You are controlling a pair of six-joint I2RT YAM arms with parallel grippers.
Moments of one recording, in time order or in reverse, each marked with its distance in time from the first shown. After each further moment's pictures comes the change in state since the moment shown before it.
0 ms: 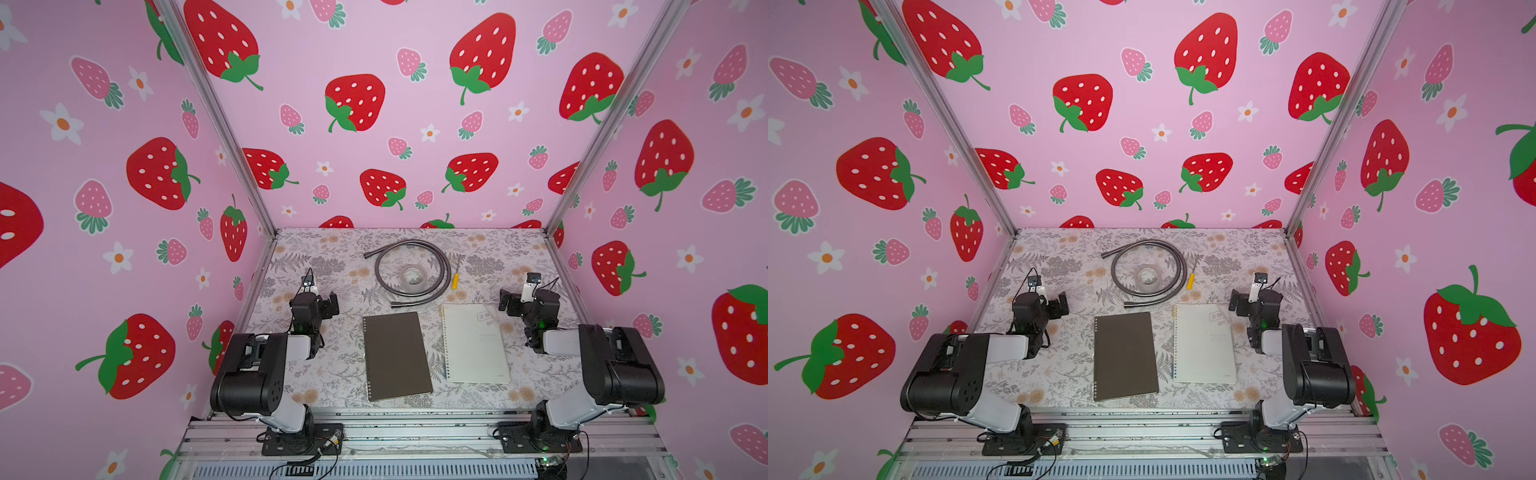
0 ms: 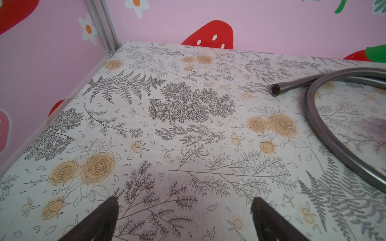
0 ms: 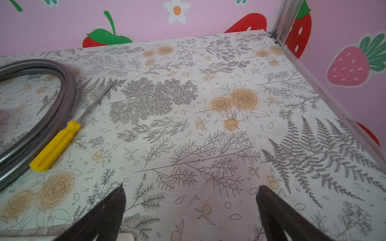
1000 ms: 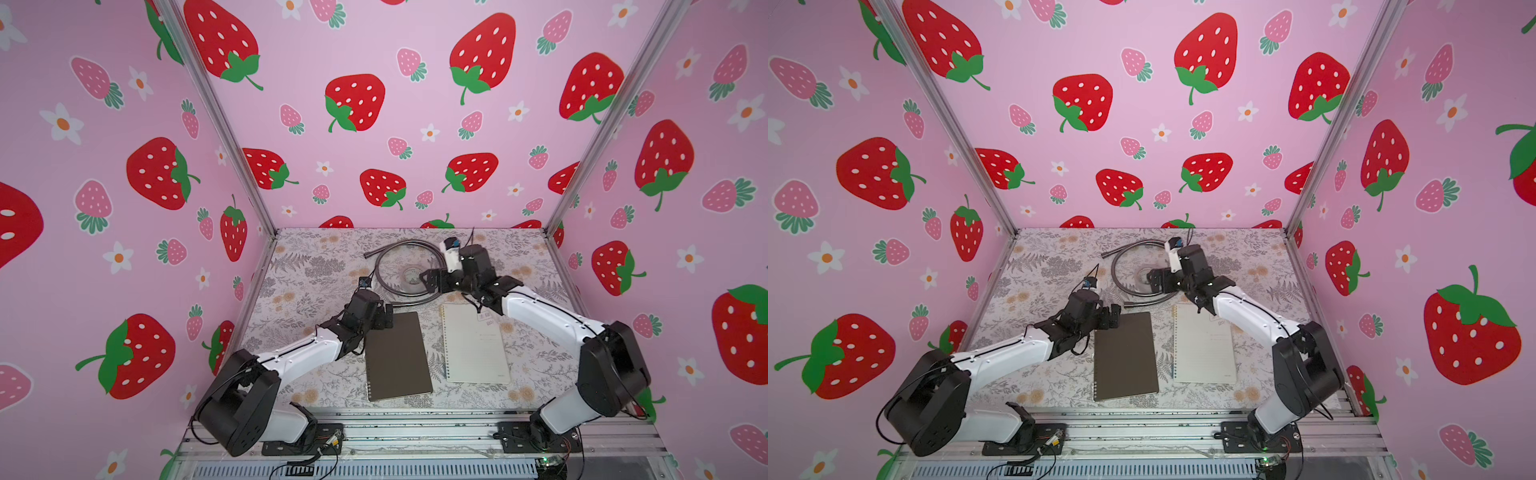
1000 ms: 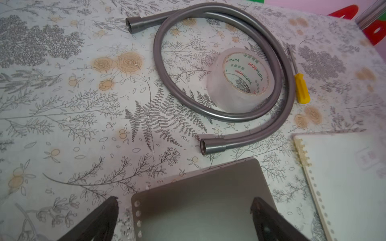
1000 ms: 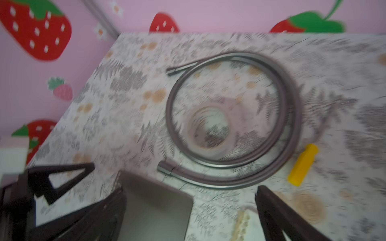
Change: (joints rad) left arm -0.577 -0.216 0.222 -0.704 -0.089 -0.418; right arm 0.663 0.017 0.697 -0.919 -0.049 0.257
